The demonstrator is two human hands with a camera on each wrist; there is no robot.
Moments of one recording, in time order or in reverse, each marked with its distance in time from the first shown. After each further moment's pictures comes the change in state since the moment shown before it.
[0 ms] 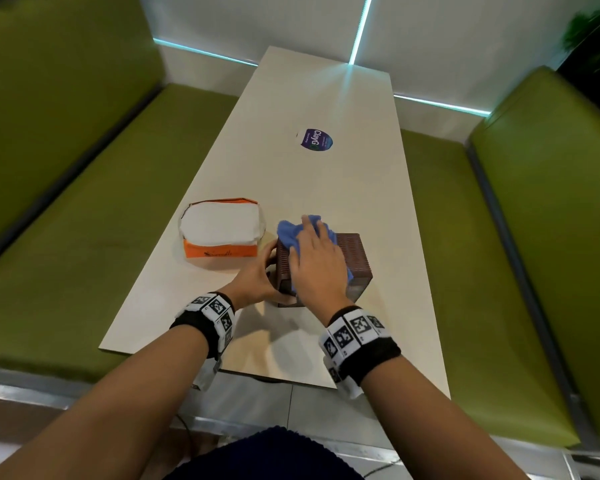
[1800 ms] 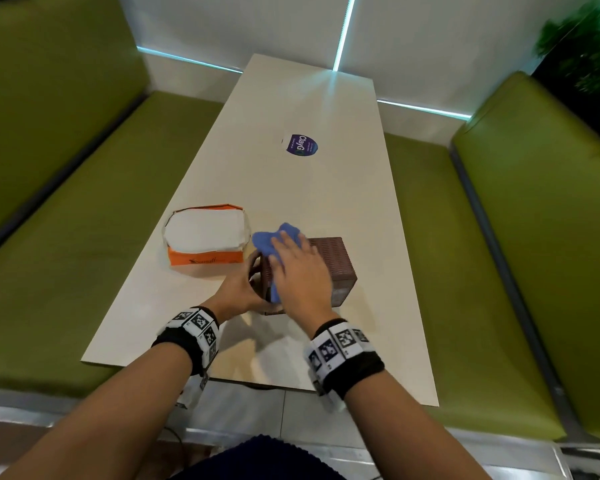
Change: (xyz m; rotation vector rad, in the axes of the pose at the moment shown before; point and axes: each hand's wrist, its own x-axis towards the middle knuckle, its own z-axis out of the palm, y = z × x) left_hand -0.009 0.002 0.007 -0.022 0.067 0.009; right_hand -0.008 0.001 0.005 -0.029 -0.022 -0.040
